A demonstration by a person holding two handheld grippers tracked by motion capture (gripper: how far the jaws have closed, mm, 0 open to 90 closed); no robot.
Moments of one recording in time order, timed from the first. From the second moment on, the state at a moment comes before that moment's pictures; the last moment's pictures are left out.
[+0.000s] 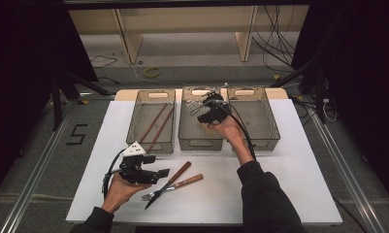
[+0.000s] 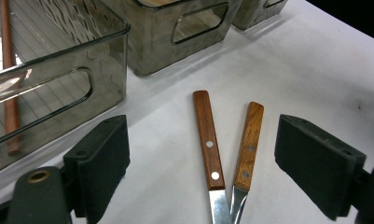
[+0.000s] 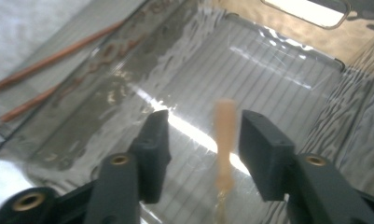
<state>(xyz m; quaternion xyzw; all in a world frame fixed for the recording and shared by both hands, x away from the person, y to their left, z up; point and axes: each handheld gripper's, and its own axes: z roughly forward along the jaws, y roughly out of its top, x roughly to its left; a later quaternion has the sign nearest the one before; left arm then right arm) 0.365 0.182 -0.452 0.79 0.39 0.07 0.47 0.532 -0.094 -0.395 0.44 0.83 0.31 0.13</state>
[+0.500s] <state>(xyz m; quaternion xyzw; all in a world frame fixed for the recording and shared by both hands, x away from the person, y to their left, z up) 0.367 0.178 -0.453 0.81 0.40 0.06 0.43 0.476 -0.121 -0.369 0.39 0.83 0.37 0.13</state>
